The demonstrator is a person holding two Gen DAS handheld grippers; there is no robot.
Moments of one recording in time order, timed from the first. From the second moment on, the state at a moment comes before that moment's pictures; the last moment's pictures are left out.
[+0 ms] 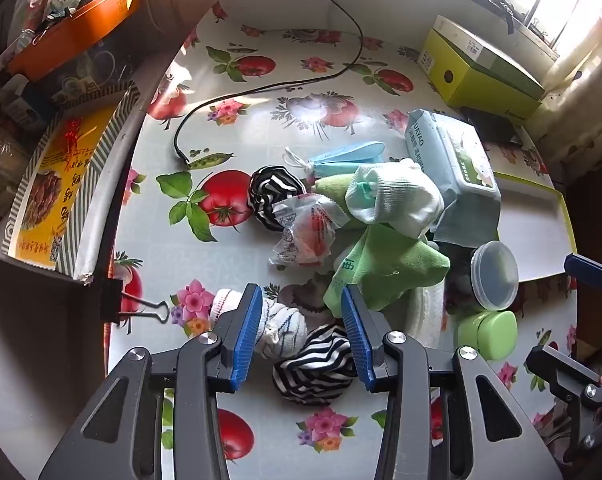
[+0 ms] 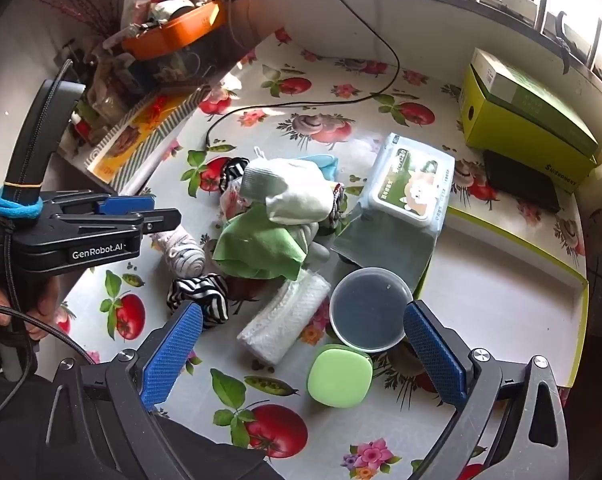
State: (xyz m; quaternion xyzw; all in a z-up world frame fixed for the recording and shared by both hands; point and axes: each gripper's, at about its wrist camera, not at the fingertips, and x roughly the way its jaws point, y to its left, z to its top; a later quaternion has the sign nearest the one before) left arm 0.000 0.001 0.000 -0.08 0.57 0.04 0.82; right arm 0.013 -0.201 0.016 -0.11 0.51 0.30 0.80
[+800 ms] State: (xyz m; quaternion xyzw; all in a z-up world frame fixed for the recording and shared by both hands) left arm -0.001 0.006 -0.007 -0.09 0.58 0.05 0.81; right arm 0.016 -0.182 0.018 -0.10 0.52 0.33 0.78
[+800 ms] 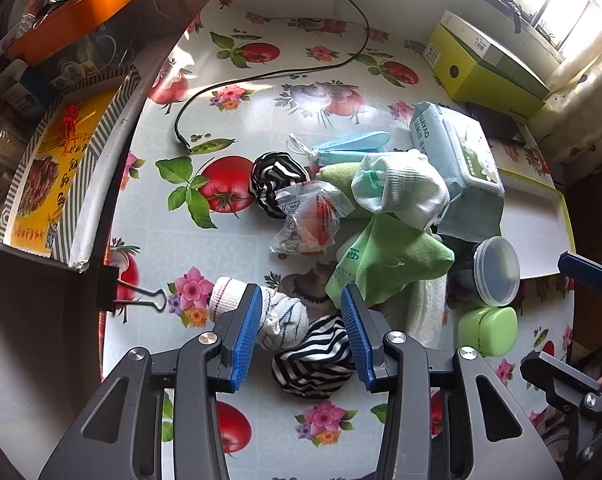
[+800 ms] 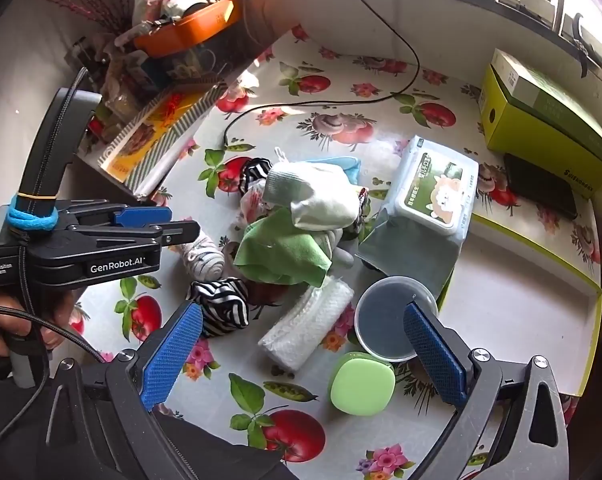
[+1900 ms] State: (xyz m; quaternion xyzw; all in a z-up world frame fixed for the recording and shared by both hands) left arm -0.004 0.007 -0.008 -0.09 0.57 0.04 0.81; right arm 0.016 -0.179 0.019 -0.09 0.52 0.34 0.78
